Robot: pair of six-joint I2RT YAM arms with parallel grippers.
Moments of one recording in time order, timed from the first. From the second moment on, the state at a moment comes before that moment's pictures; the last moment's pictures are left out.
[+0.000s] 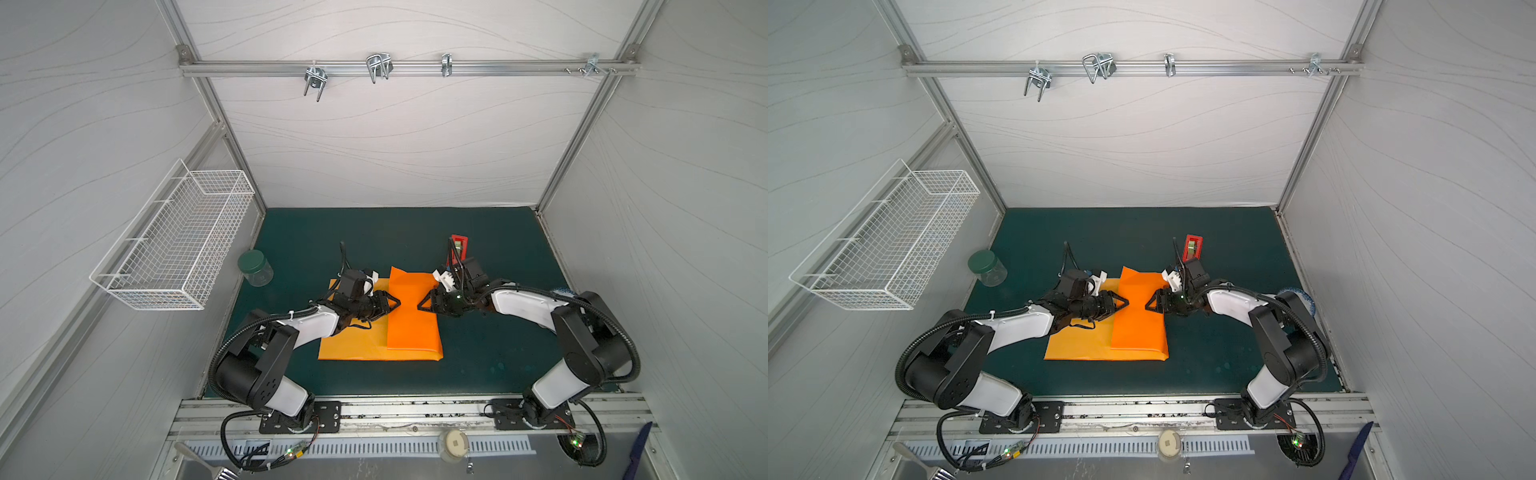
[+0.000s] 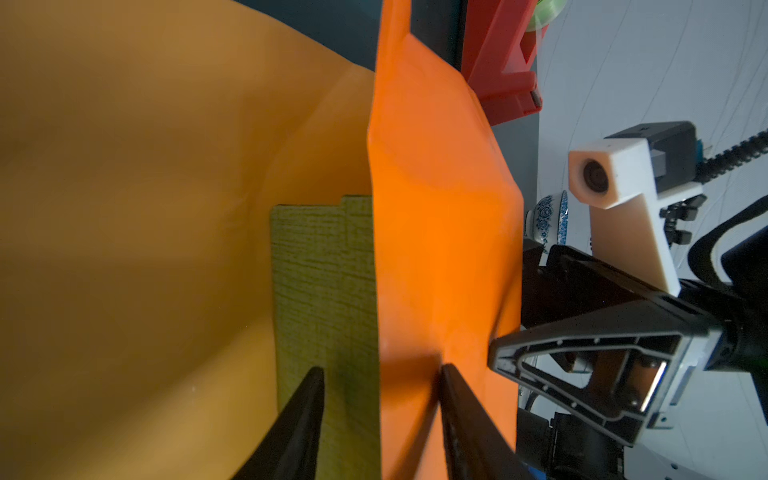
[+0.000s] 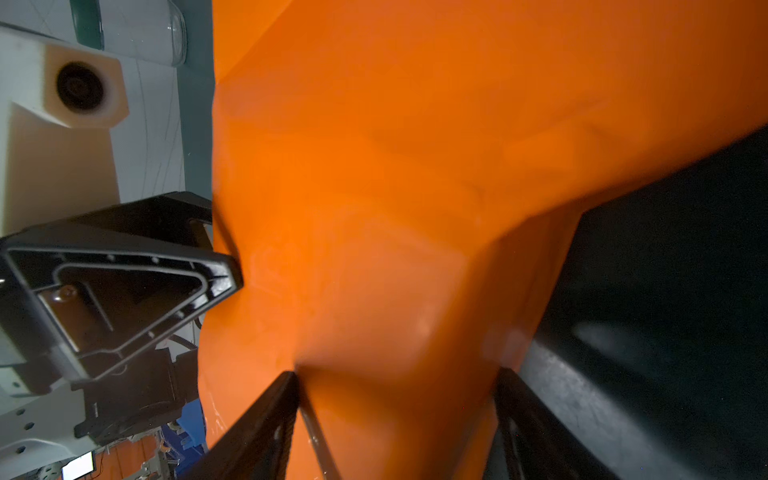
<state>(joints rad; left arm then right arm) -0.45 1.49 0.59 0.14 0.52 -0.83 0.56 1.61 0.81 -0.20 -0.61 0.50</state>
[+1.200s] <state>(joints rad) -0.47 1.49 0.65 0.00 0.56 -0.81 0.55 1.58 0.81 -0.23 -0.56 0.49</state>
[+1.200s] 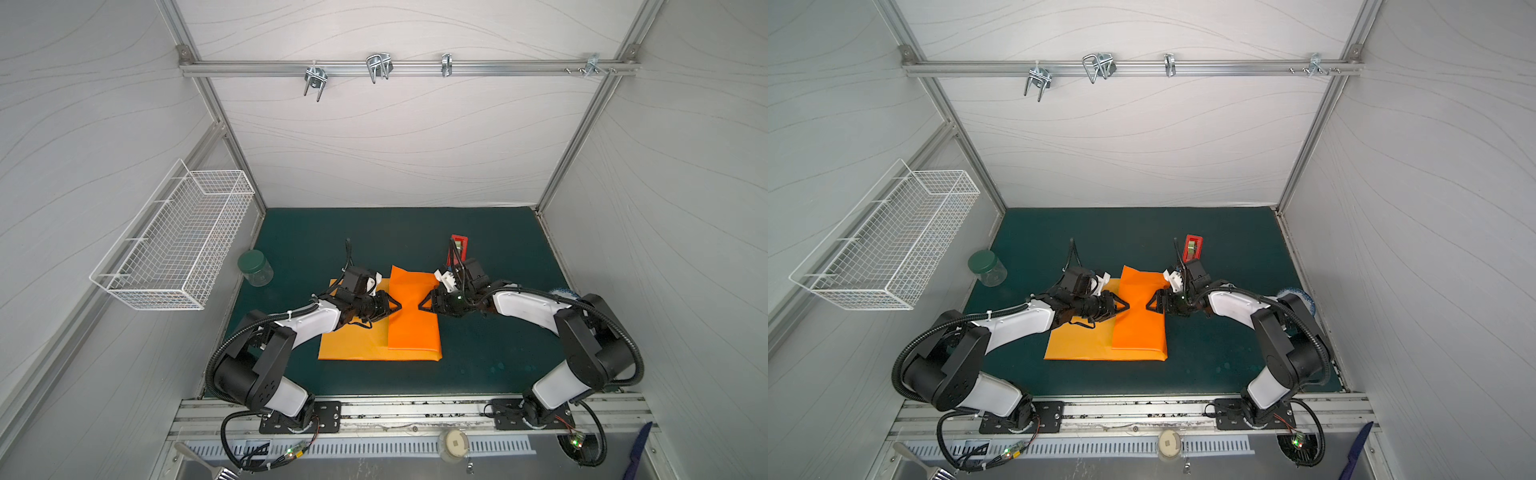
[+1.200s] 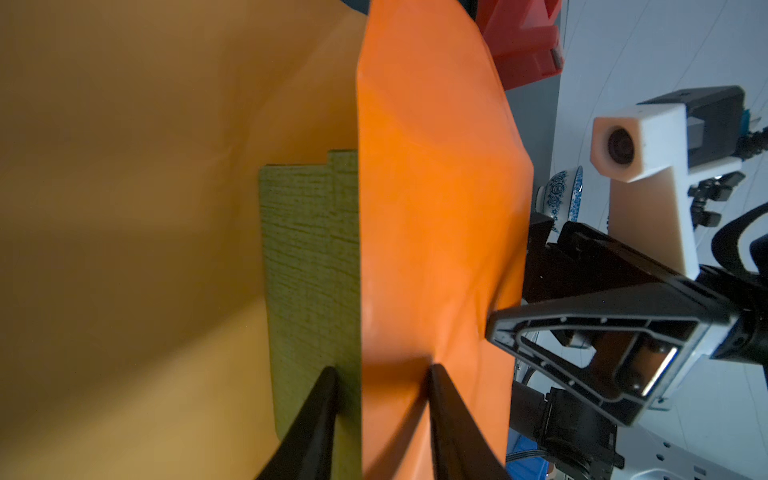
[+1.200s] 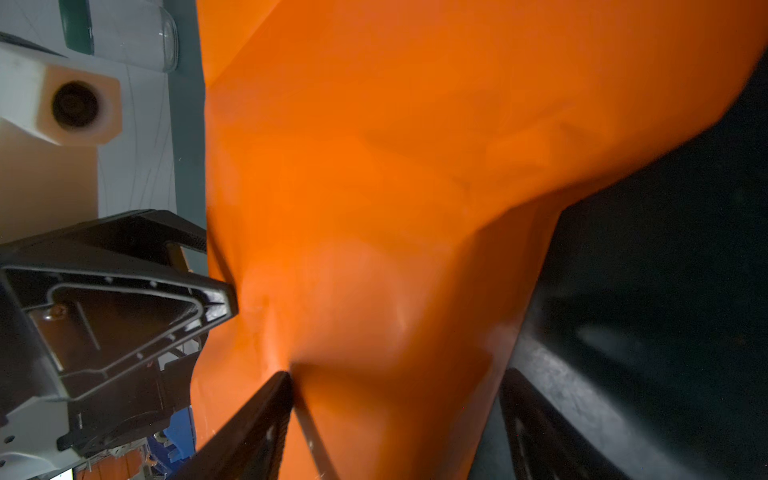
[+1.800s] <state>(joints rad) -0.48 1.53 0.64 0.10 0.58 -0.80 0.54 1.49 0.84 -0.40 -0.48 0.45</state>
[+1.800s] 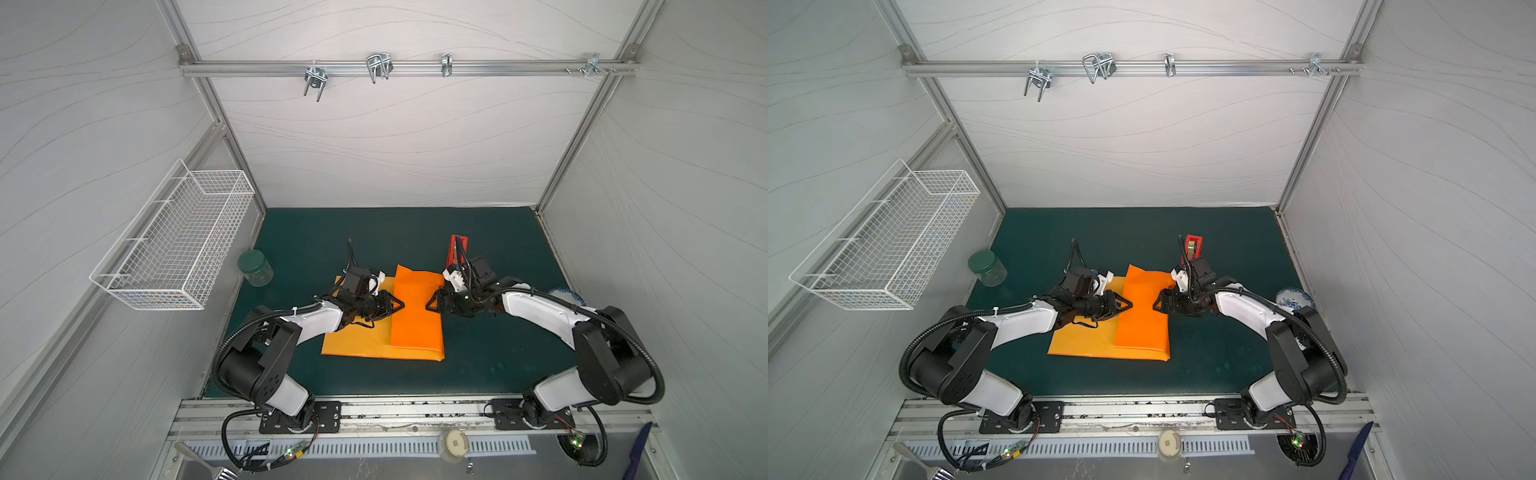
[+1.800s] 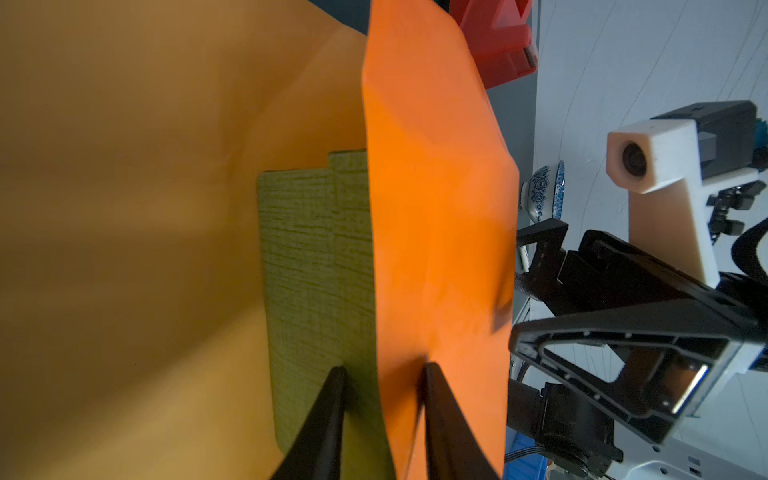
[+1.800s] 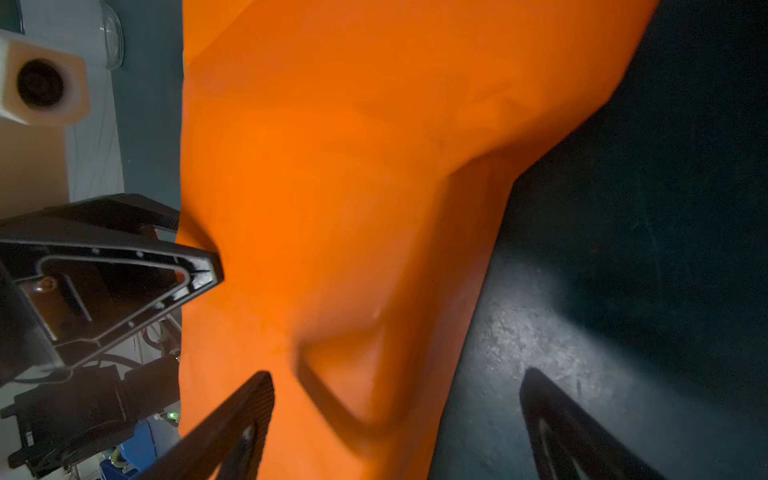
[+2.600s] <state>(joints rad) -0.48 1.53 0.64 0.10 0.58 -0.80 0.46 1.56 0.77 -0.28 -0.63 0.44</state>
